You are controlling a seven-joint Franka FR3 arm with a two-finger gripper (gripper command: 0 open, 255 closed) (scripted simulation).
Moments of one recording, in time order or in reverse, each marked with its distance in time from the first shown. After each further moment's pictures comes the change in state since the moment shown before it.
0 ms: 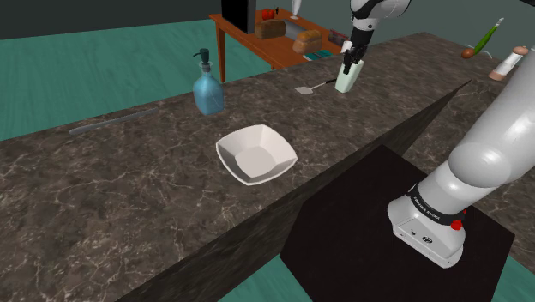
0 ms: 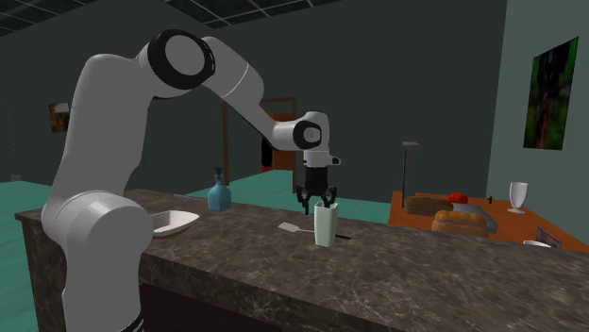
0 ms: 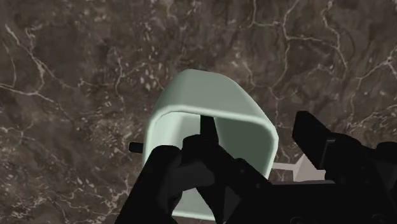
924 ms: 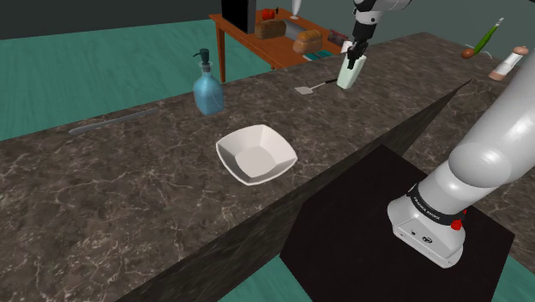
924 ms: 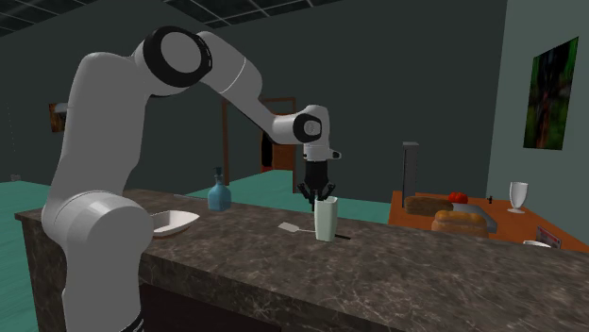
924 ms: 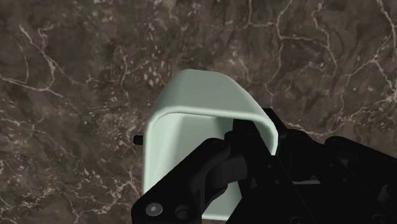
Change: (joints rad) arm 0.001 -0.024 -0.002 0.024 -0.007 -0.047 0.002
